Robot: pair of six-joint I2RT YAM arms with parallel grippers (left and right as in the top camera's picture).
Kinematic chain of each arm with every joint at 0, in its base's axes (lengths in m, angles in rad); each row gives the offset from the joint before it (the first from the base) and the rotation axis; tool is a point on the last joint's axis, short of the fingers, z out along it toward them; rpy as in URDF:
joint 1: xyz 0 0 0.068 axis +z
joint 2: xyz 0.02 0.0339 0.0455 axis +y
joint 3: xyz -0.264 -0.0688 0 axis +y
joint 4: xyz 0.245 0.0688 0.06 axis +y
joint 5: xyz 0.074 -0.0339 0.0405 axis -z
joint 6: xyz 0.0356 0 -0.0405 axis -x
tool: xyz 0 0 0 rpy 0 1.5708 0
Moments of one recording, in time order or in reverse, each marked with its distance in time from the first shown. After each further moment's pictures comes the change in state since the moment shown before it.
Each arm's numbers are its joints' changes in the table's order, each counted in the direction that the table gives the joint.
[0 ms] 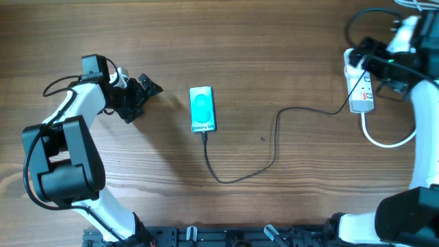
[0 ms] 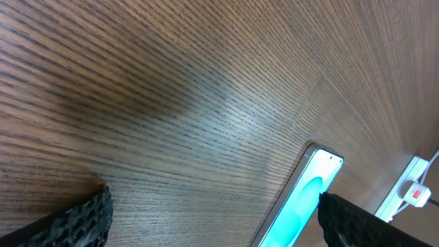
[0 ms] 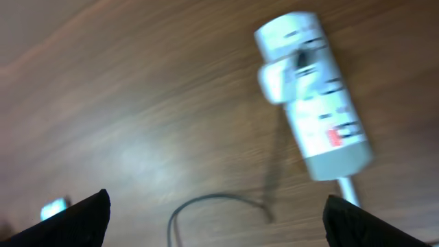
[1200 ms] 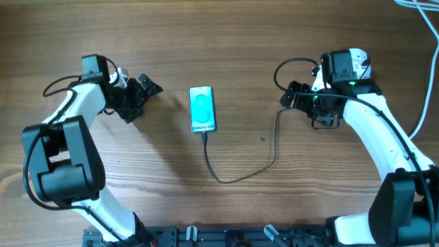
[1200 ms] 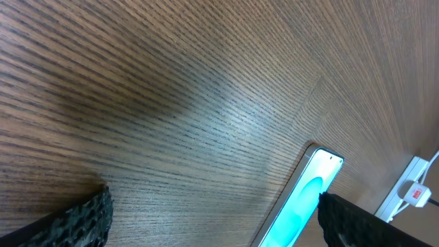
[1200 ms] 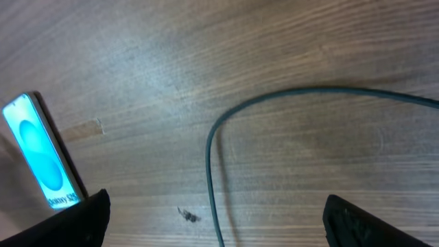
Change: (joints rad) left arm 0.000 0.000 0.000 -0.002 -0.003 0.000; right arm 0.315 0.005 0.415 -0.205 -0.032 -0.220
